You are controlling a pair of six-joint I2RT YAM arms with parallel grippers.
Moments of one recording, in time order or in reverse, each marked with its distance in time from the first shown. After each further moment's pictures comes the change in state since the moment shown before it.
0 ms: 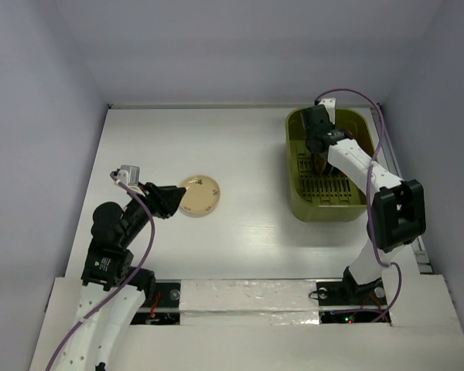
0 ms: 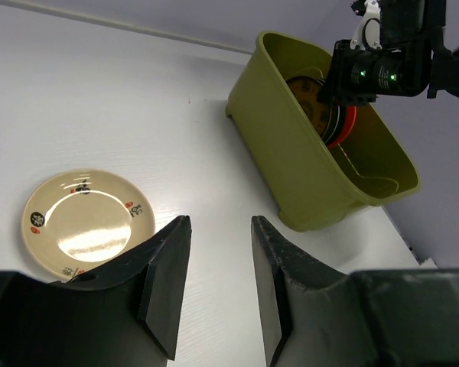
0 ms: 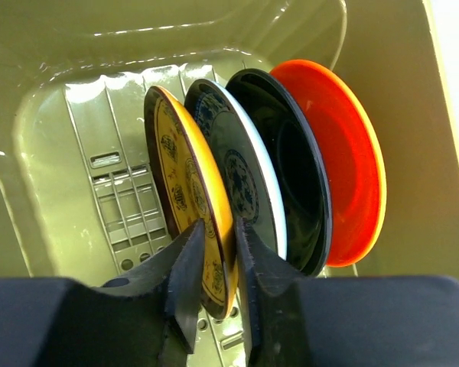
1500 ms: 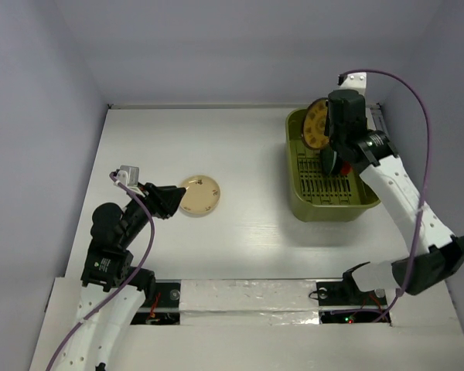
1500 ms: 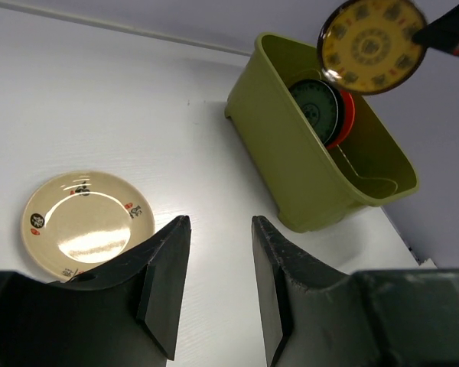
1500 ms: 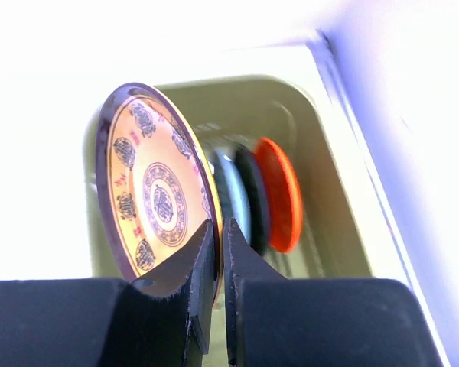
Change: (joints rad) left arm 0.000 -0.006 0.000 0.000 0.000 0.000; right arm 0.064 -0.319 0.124 -0.111 -0.013 -0.038
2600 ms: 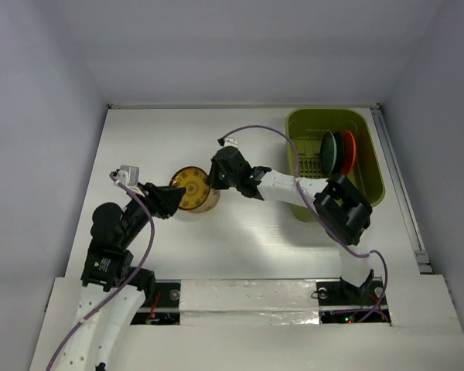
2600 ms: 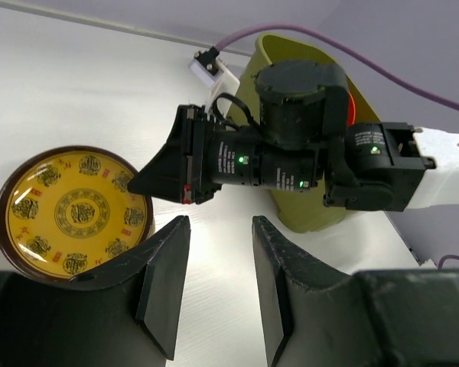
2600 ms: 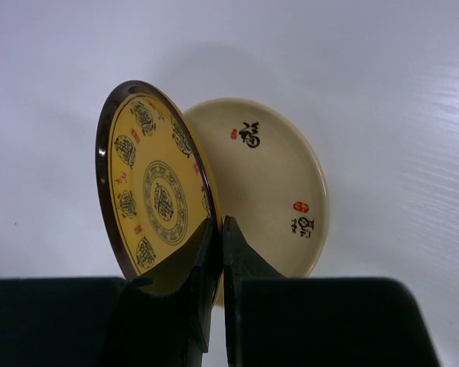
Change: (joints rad) left arm 0.000 0.001 0.000 0.000 -0.002 0.000; right arm 0.483 0.605 -0.101 0.599 -0.547 0.549
